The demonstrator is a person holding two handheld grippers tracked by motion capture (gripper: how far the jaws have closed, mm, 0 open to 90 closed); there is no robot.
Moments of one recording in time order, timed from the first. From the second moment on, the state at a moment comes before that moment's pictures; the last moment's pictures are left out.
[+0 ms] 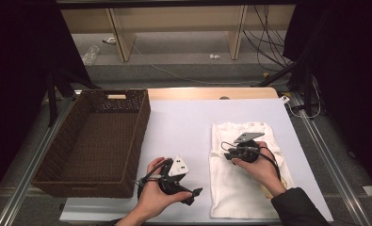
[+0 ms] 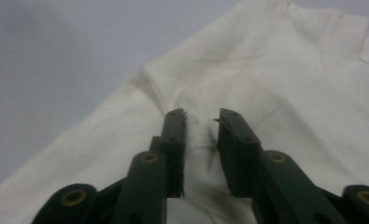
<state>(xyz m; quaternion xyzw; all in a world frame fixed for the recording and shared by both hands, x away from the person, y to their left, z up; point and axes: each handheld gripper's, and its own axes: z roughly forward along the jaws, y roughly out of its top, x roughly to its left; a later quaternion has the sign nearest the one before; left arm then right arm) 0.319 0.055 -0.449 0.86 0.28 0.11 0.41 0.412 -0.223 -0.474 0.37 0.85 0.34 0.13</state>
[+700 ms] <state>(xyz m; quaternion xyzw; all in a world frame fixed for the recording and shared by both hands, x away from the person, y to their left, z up) 0.319 0.055 -0.449 0.86 0.28 0.11 0.42 0.404 -0.287 -0.420 0.43 0.77 0.41 0.25</state>
